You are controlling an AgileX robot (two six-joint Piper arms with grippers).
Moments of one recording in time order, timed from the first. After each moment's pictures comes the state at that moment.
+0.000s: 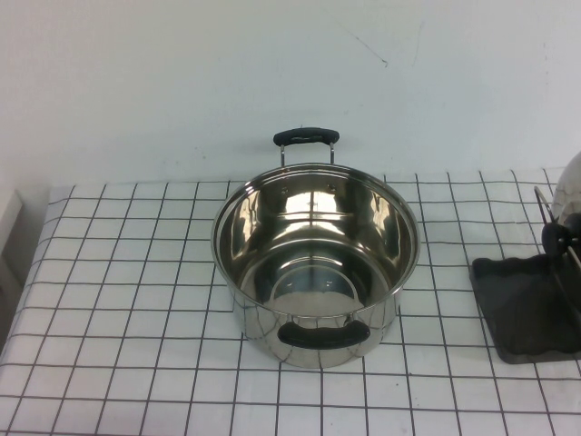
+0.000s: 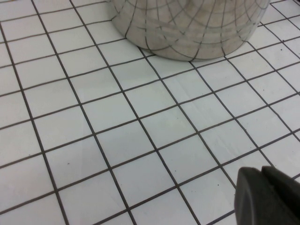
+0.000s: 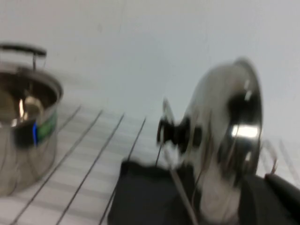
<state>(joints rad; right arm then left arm) -0.14 0.17 -0.12 0.90 0.31 -1.08 -0.27 0.36 -0.13 -0.75 0.56 0.67</state>
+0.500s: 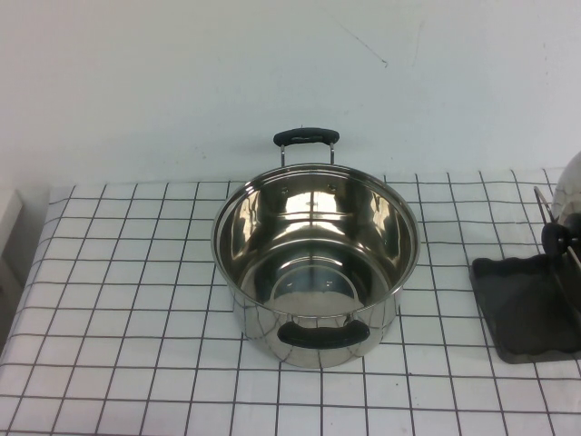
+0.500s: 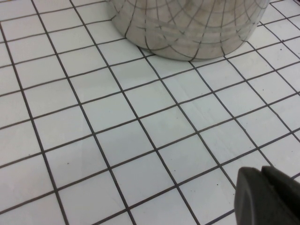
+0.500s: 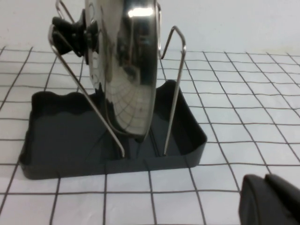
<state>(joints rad) -0.13 -0.01 0.02 -0.08 0.35 -0.01 -0.27 0.36 -0.13 -0.75 0.56 0.67</state>
